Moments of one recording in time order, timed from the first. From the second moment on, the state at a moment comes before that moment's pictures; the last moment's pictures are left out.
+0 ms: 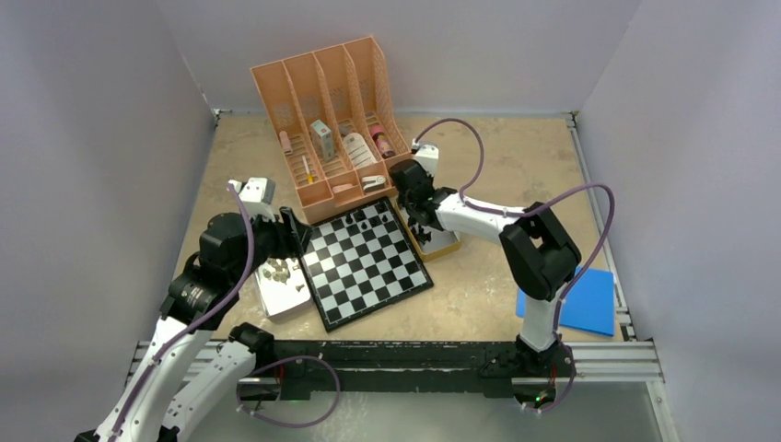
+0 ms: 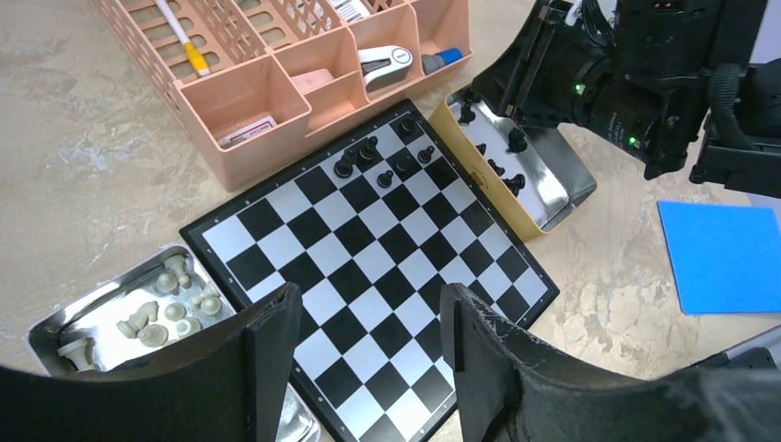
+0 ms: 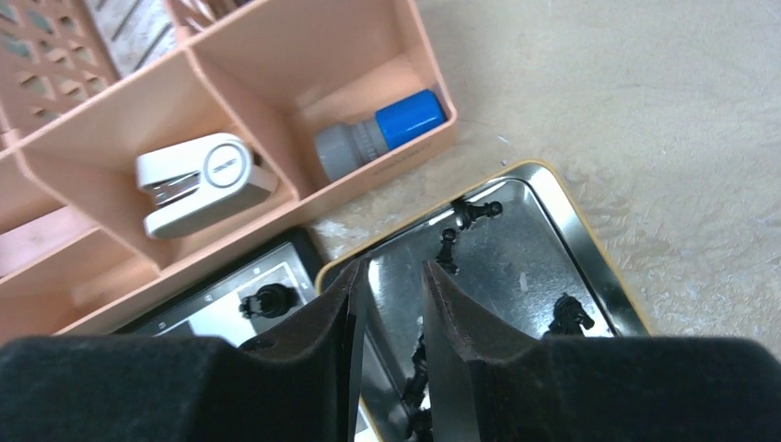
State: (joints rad) left arm -0.41 0.60 0.85 -0.63 -0.01 -0.35; right arm 0.72 1.88 1.27 -0.10 0.56 0.60
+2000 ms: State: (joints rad) left arm -0.41 0.79 0.85 -0.59 0.24 -0.46; right arm 0.77 1.54 0.96 0.13 0.47 0.42
